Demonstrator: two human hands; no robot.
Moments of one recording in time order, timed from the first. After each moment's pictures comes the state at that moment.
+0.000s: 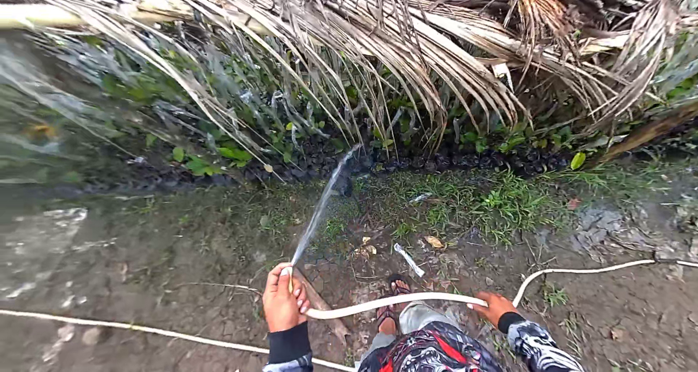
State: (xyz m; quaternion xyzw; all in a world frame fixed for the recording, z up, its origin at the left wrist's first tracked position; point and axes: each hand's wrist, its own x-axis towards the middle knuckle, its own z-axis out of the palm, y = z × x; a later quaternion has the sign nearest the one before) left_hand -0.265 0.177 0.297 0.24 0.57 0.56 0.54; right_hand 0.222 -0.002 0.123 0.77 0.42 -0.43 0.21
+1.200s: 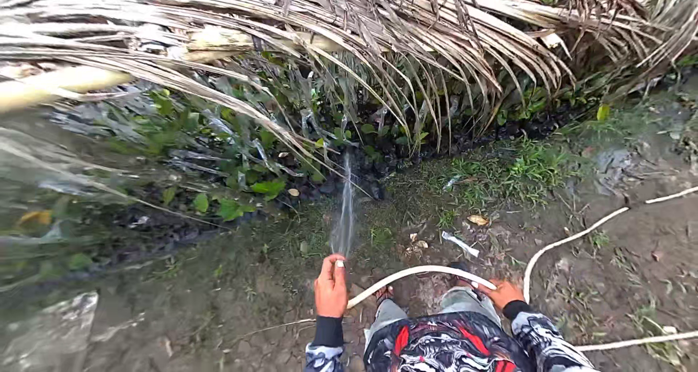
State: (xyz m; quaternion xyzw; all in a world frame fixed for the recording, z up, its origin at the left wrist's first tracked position) left_hand -0.509 0.381 0.268 0.63 0.56 0.26 0.46; right_hand -0.130 0.123 0.146 0.89 0.21 -0.42 -0.01
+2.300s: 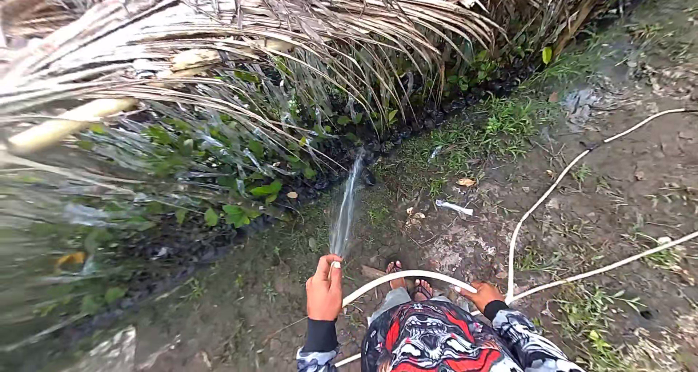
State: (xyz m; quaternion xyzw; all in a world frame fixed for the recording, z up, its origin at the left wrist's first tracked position) left_hand -0.573 0.269 0.326 0.77 0.48 0.21 0.37; right_hand -0.283 -0.024 0.118 0.85 0.16 -0.50 -0.03
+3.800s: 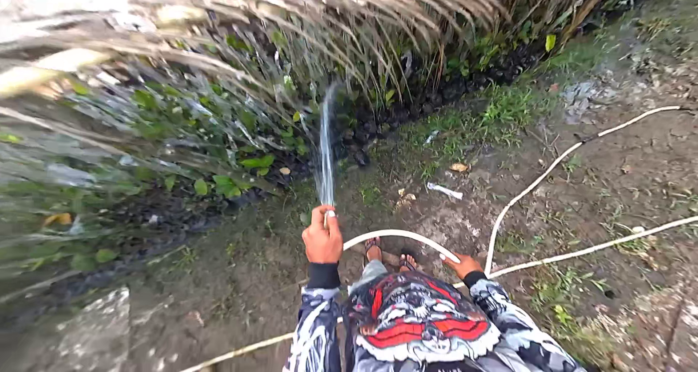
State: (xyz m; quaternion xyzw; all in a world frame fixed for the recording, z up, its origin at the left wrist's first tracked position) left_hand -0.521 0.249 0.343 0.79 0.51 0.24 0.25; right_hand -0.283 -0.038 0.115 0.86 0.15 -0.49 -0.09
